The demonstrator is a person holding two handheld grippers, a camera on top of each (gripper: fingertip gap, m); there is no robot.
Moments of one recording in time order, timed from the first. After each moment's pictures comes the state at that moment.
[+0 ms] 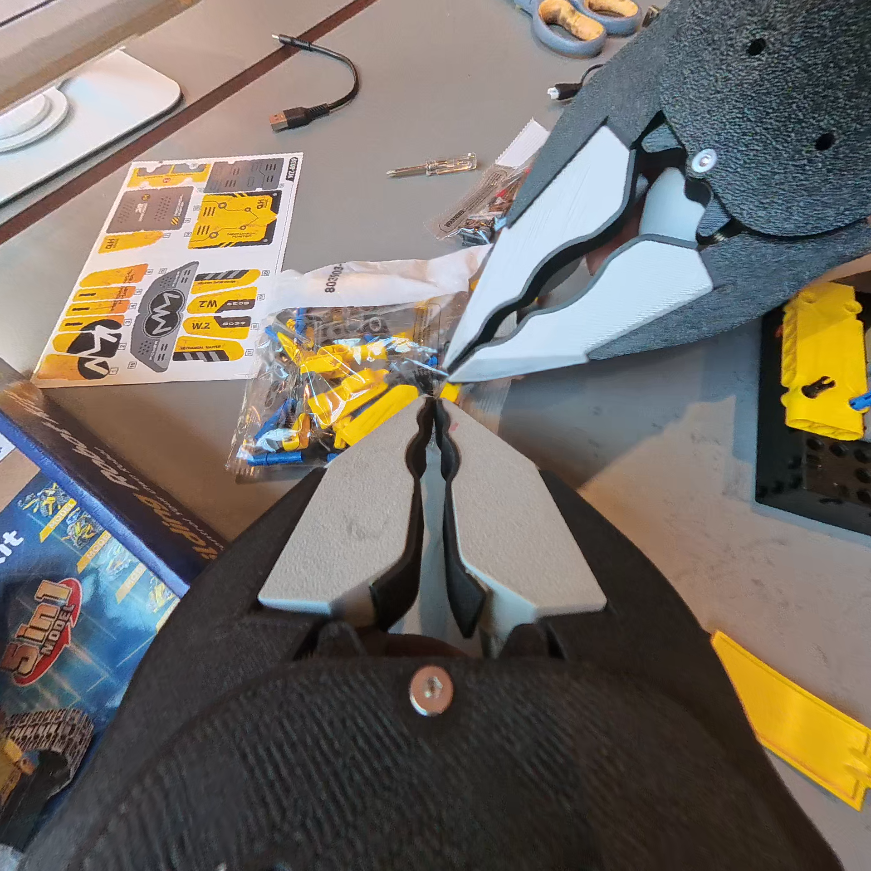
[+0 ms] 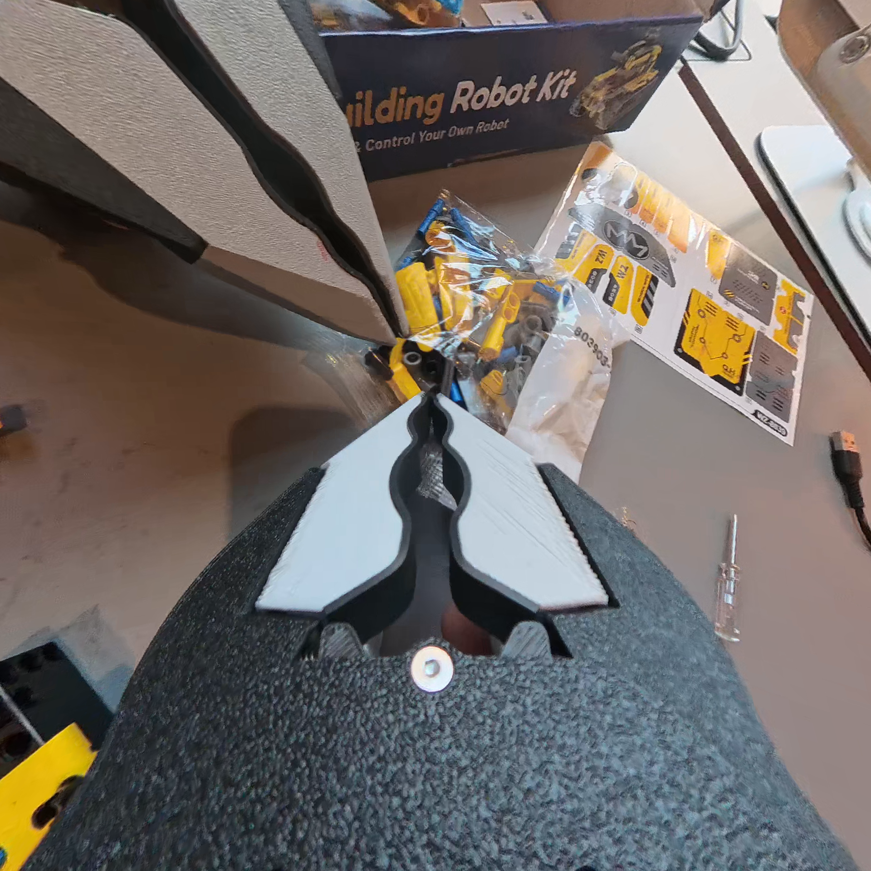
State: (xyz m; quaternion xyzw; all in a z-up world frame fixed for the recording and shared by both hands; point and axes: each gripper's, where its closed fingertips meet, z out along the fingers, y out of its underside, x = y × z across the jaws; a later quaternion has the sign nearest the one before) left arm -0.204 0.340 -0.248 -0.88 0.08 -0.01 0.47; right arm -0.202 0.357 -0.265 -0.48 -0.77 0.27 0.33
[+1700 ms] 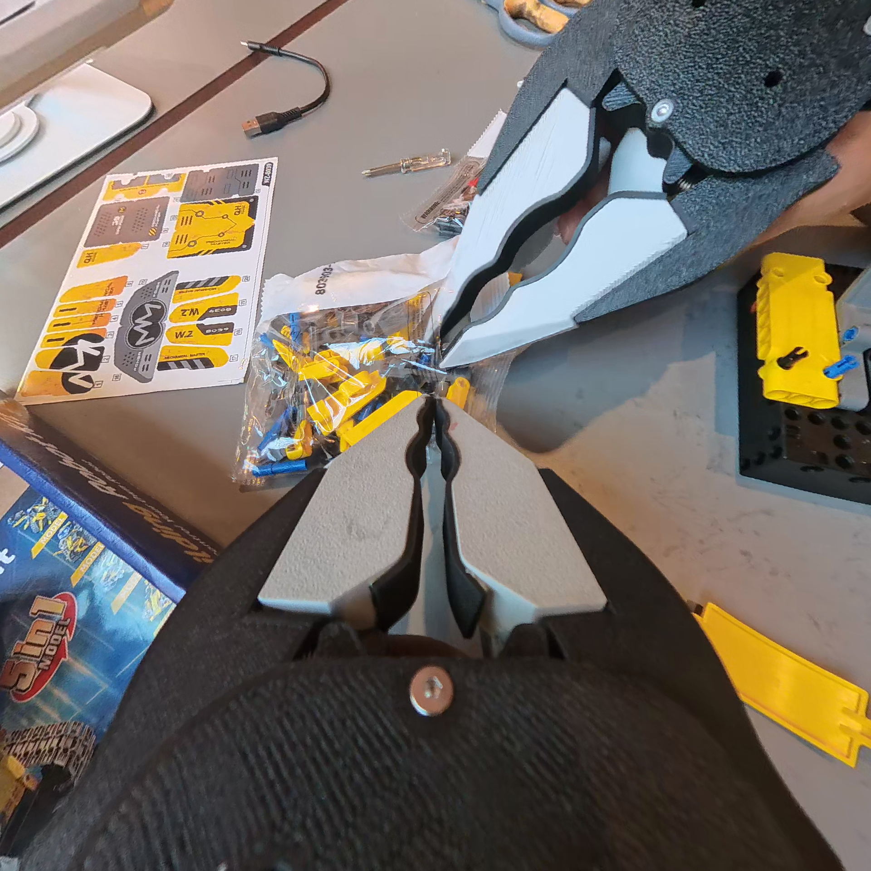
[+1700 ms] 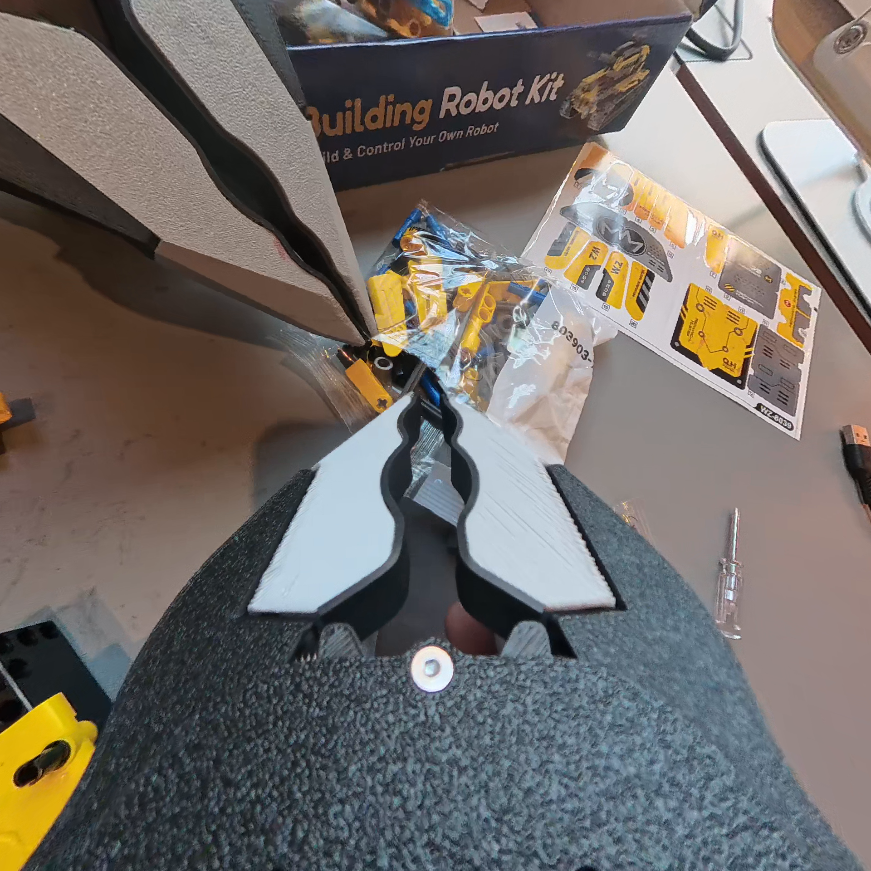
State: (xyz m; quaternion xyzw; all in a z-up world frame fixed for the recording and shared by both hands) left arm -0.198 0.335 -0.248 -0.88 0.11 -0.02 0.46; right arm -0.200 0.362 -0.262 -0.48 -0.76 0.29 0.32
